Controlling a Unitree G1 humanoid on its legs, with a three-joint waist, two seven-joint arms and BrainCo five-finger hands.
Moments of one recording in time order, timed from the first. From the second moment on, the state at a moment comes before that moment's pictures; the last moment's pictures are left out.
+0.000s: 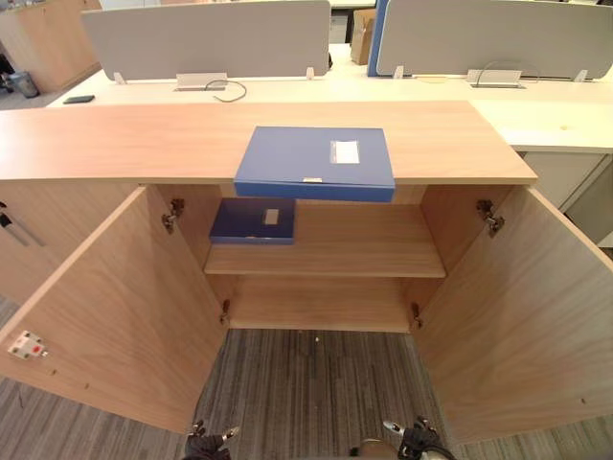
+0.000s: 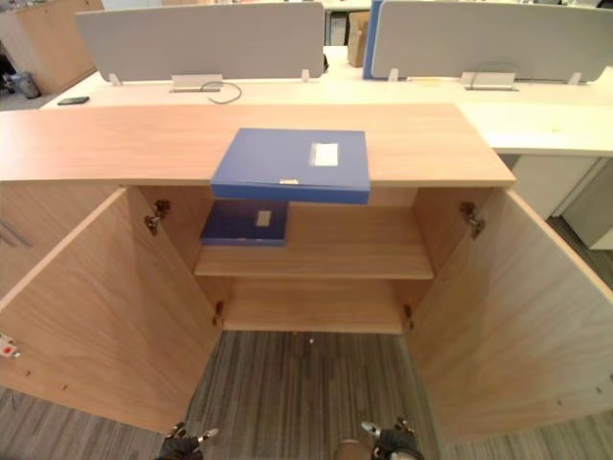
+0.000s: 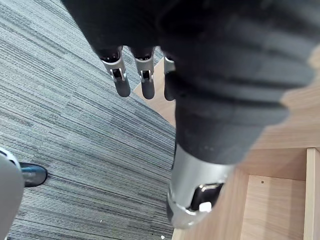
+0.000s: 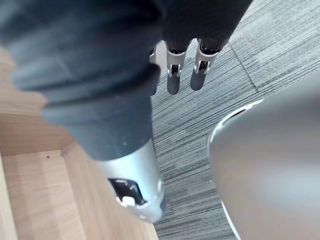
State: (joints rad) left arm 0.10 0.00 0.29 1.03 -0.09 -0.12 0.17; right arm 0.07 -0.01 -0.29 1.07 0.18 -0.04 -0.16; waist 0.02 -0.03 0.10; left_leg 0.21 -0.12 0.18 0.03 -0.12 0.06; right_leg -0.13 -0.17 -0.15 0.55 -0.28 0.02
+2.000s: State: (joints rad) left arm -0.28 0.15 -0.38 0.05 0.78 -0.07 0.55; right arm 0.09 -0.03 -0.13 1.10 0.12 -0.03 -0.17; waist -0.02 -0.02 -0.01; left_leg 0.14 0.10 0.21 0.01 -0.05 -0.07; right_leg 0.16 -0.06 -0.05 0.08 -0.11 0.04
